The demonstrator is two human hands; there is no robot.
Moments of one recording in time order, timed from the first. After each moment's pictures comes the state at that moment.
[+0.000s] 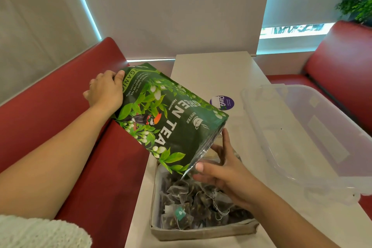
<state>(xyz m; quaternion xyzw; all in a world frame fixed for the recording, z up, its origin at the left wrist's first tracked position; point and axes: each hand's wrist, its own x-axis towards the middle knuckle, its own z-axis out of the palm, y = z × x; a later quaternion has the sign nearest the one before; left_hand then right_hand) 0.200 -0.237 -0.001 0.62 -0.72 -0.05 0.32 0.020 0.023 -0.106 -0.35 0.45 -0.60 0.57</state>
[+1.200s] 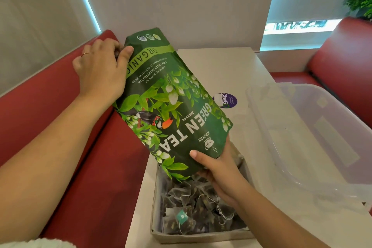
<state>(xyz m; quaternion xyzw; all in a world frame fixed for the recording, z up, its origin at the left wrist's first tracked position) 0.193 -0.218 0.038 0.52 -0.77 0.06 0.38 0.038 -0.010 -0.117 -0.27 0.43 -0.68 0.53</state>
